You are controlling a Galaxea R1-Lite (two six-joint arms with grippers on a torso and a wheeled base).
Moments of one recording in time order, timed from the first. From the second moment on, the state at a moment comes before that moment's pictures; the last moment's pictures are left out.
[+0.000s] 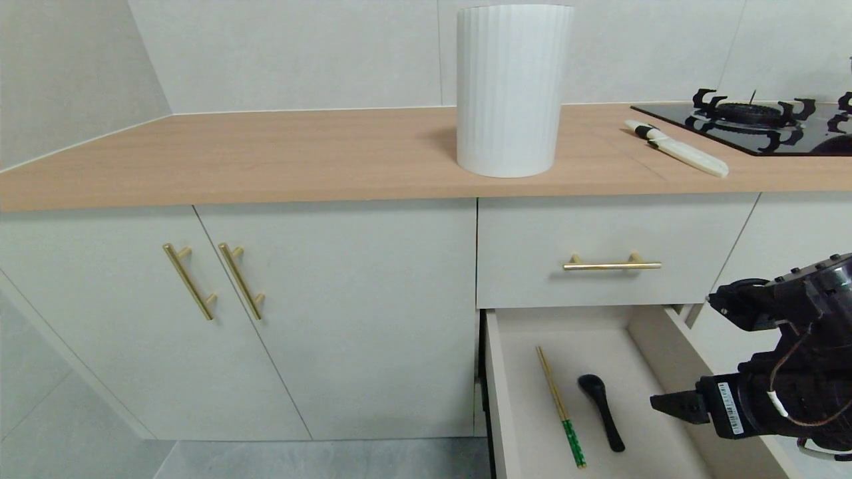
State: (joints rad) left arm 0.00 0.00 0.00 0.00 0.04 0.00; right arm 0.45 1.39 -0.71 0.19 -0.15 0.28
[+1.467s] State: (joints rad) left arm 0.00 0.00 0.00 0.00 0.04 -0.01; right arm 0.62 1.43 -0.61 0.21 -0.15 0.22
